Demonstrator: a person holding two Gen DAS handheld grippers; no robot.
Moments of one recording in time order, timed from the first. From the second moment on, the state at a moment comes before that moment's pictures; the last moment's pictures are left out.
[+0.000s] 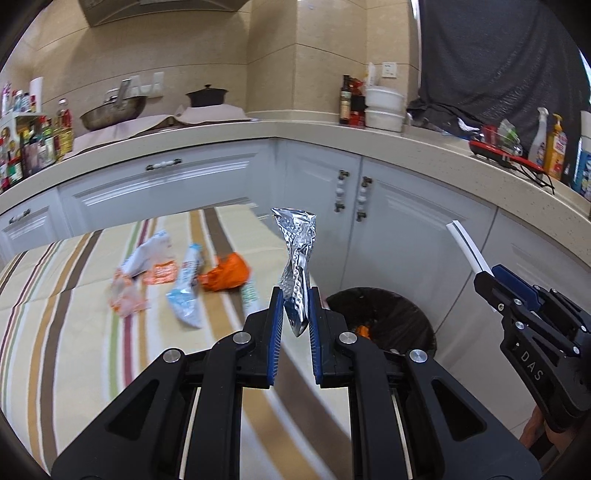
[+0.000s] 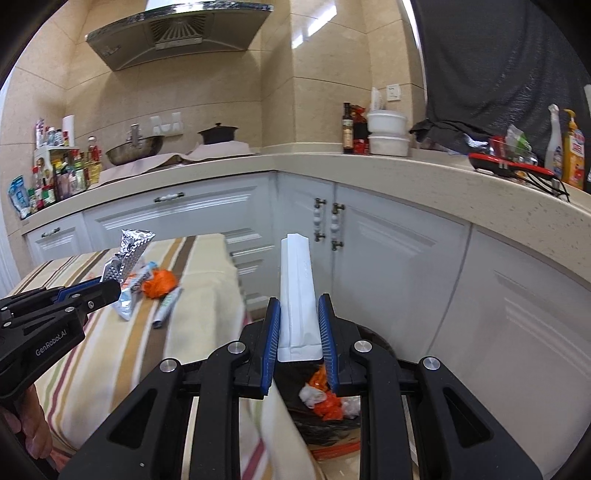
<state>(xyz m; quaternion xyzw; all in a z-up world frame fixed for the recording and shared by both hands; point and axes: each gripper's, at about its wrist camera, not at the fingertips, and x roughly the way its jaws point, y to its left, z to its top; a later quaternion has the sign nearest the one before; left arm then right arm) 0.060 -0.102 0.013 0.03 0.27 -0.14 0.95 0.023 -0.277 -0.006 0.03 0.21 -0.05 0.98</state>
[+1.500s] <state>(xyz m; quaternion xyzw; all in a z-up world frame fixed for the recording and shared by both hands) 0.134 -0.155 -0.005 0.04 0.30 -0.11 0.95 0.102 -0.316 -0.028 0.08 0.22 -0.06 0.97</state>
